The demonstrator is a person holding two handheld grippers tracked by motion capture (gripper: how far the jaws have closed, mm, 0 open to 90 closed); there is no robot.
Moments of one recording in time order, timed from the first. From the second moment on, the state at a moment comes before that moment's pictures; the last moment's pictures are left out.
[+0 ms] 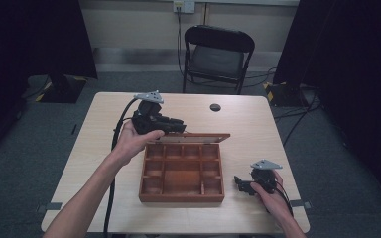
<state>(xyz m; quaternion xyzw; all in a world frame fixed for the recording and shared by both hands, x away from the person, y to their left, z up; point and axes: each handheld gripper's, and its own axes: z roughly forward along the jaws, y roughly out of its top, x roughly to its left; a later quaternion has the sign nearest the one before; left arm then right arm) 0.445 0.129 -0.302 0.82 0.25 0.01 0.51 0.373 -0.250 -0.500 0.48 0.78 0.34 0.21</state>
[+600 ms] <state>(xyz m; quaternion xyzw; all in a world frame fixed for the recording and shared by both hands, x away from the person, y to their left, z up) 0.444 0.129 -0.301 0.83 0.24 0.02 0.50 0.373 -0.250 -0.500 0.48 0.78 0.34 0.21</state>
